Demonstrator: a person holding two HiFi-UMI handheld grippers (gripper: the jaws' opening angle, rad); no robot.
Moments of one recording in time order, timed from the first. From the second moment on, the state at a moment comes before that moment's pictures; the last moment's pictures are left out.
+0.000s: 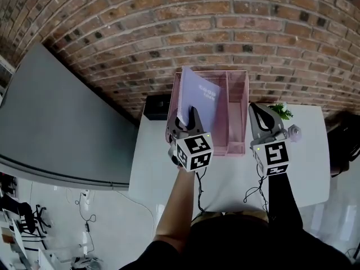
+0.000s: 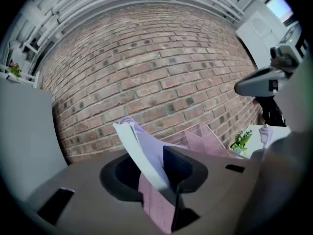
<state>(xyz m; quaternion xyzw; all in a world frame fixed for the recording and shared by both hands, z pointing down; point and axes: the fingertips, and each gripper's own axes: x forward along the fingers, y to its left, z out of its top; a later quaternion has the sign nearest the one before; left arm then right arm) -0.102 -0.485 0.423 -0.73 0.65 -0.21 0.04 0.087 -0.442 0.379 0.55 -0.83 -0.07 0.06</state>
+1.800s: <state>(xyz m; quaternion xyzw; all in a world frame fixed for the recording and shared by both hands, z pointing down) -0.117 -0.466 0.493 -0.71 0.58 -0.38 0.08 0.045 -0.435 0.384 0.52 -0.85 -0.07 0.07</state>
